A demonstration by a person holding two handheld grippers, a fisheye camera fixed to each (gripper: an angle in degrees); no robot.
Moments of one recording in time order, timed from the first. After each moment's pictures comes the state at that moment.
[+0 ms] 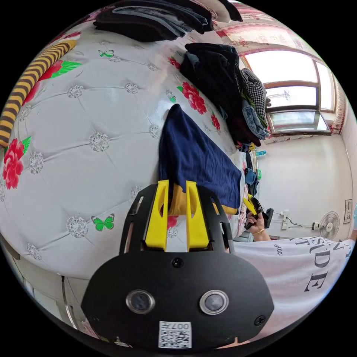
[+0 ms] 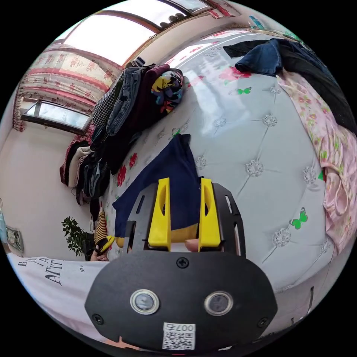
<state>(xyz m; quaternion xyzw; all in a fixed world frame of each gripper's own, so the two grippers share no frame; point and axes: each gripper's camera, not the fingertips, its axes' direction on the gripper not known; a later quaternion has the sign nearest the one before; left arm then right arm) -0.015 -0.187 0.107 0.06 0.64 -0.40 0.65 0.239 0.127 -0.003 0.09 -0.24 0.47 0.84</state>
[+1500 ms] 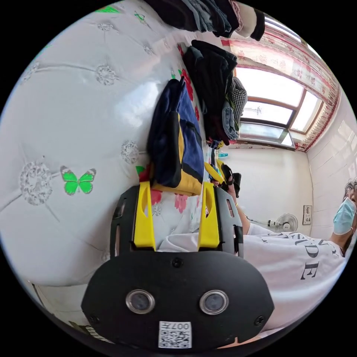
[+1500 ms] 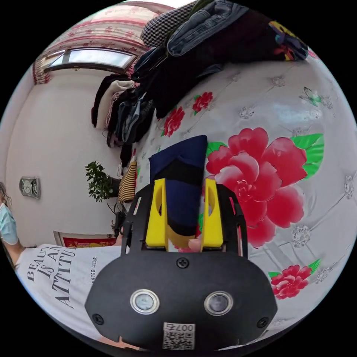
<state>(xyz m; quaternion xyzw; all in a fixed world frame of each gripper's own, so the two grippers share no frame) 0.014 -0.097 0.155 0.10 0.77 -0.38 0.50 0.080 0.040 0.097 0.01 -0.43 0.27 0.86</state>
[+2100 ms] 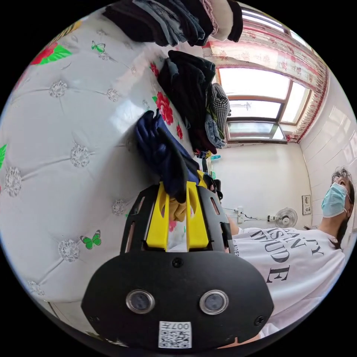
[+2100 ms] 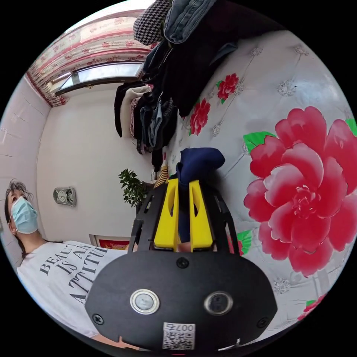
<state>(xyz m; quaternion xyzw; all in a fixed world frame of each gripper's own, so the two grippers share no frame) -0.029 -0.043 0.159 0.16 0.76 -0.37 0.51 0.068 0.025 0.115 0.04 -0.56 0.29 0.77</state>
